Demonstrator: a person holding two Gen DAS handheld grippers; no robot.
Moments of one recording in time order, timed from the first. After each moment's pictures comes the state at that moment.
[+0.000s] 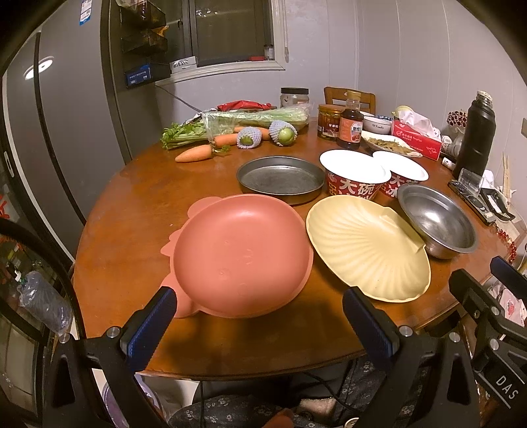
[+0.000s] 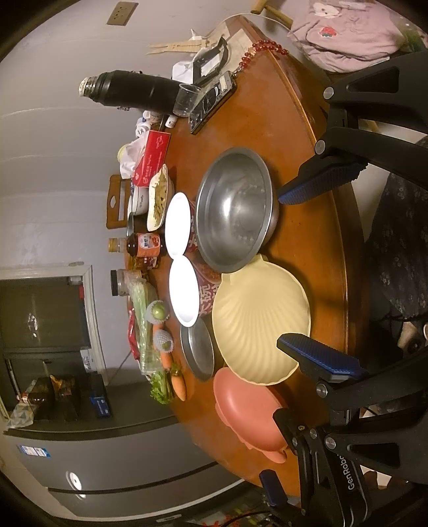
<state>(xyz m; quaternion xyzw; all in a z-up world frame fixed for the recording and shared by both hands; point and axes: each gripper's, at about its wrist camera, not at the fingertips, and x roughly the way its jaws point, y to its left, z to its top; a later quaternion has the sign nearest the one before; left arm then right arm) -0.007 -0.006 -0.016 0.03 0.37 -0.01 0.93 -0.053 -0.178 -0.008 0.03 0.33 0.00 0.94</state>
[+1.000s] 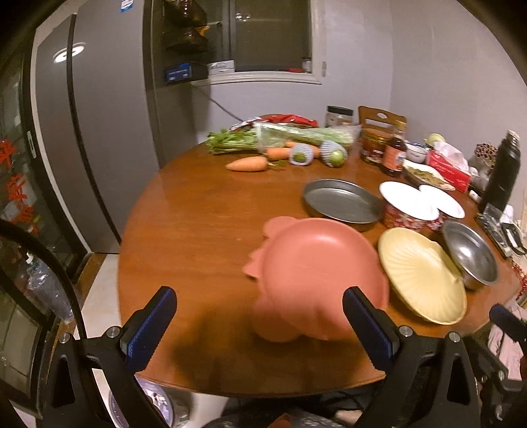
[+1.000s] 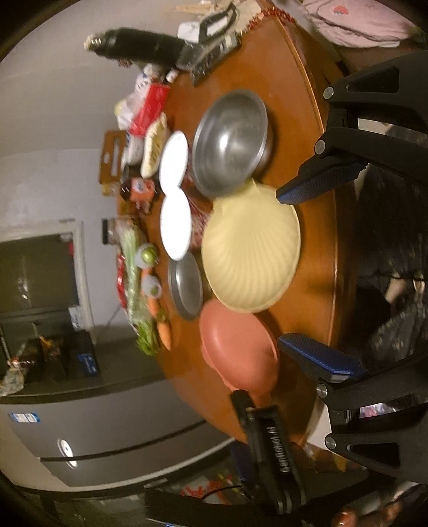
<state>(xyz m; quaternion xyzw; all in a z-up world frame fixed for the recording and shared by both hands) 0.001 0.071 0.002 -0.01 0.35 0.05 0.93 -0.056 -0.129 0.003 0.03 0.36 0.10 0.93</state>
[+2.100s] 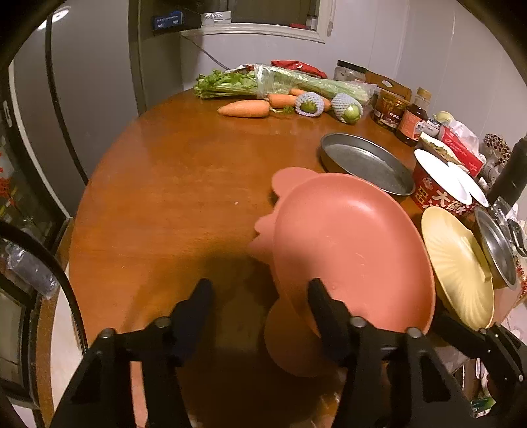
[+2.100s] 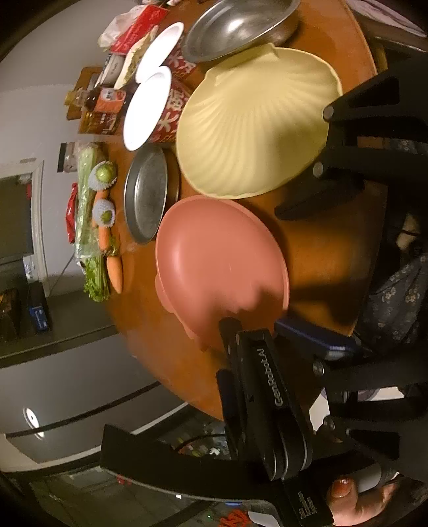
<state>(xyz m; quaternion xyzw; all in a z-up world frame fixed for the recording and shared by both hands) 0.062 0.096 -0.051 -0.05 0.45 0.01 0.89 0.008 -0.052 -0.039 0.02 0.43 0.21 0.88</state>
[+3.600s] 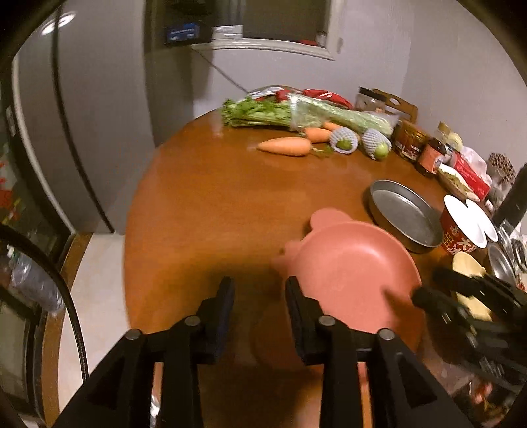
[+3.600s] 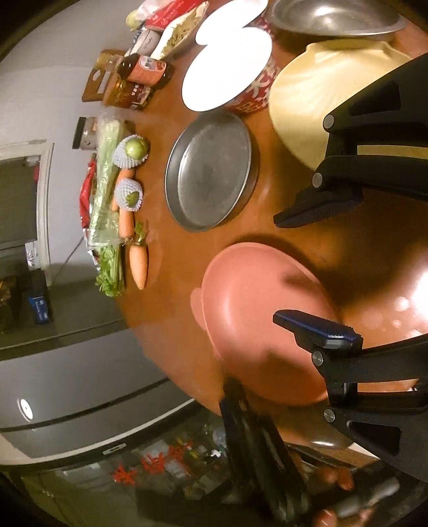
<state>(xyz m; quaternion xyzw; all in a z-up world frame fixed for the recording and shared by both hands) 0.086 0.172 -0.023 -0.05 0.42 0.02 0.90 0.102 -0.022 -0.029 0.00 0.43 0.23 0.87</state>
